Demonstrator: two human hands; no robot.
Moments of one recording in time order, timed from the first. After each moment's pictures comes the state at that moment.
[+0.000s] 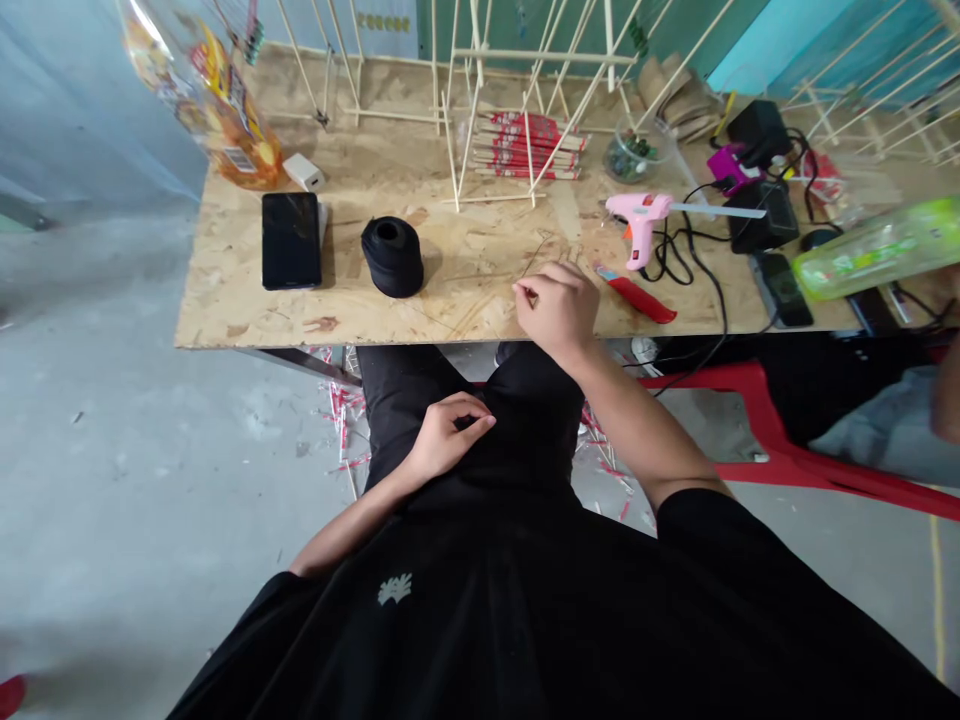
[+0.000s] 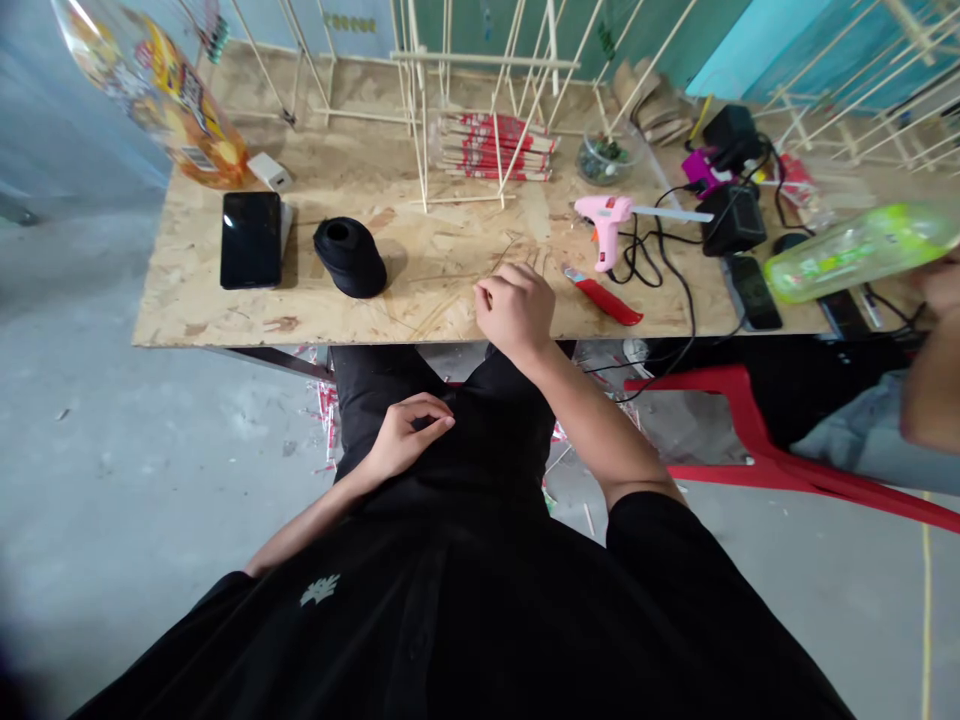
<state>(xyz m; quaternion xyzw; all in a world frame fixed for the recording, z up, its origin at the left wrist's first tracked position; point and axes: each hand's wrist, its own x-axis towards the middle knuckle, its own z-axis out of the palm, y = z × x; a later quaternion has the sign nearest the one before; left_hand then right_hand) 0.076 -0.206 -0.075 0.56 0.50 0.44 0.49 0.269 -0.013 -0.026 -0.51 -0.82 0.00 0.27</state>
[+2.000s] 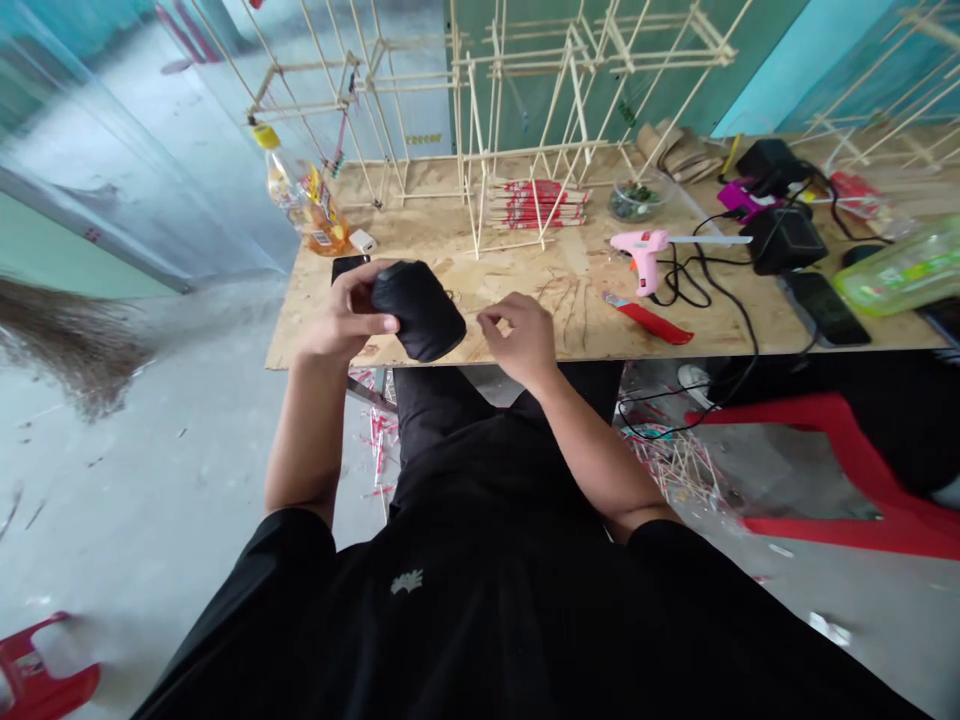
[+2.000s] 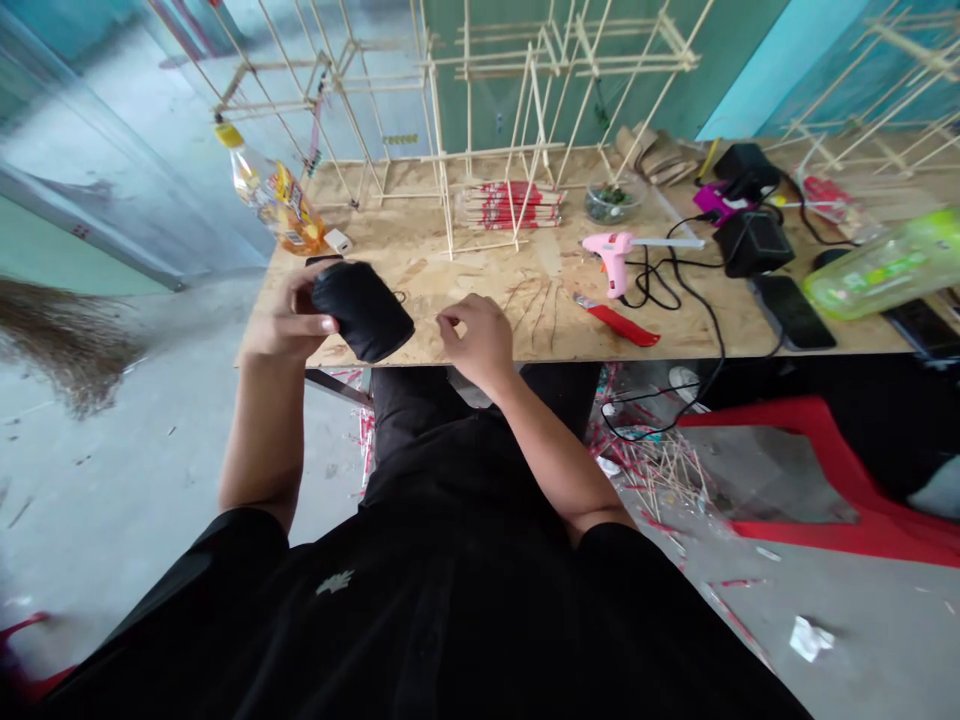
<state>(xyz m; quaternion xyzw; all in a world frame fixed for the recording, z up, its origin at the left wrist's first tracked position) -0.085 -0.071 0.056 0.59 0.37 0.54 0.47 0.201 -0.044 -0.001 -0.43 -0.78 0.19 0.42</state>
